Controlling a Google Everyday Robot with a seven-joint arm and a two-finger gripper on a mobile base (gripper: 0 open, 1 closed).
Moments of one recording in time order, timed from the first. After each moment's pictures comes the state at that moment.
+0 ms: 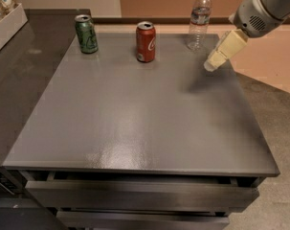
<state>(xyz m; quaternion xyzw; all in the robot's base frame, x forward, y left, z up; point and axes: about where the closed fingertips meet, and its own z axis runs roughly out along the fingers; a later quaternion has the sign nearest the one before) 0.619 -0.201 0.962 -0.50 0.81 0.04 0.31</state>
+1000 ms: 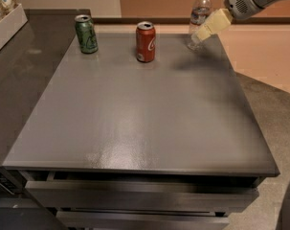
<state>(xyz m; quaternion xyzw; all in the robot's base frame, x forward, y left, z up) 0.717 -0.200 0.979 -0.43 0.81 0.06 0.40</state>
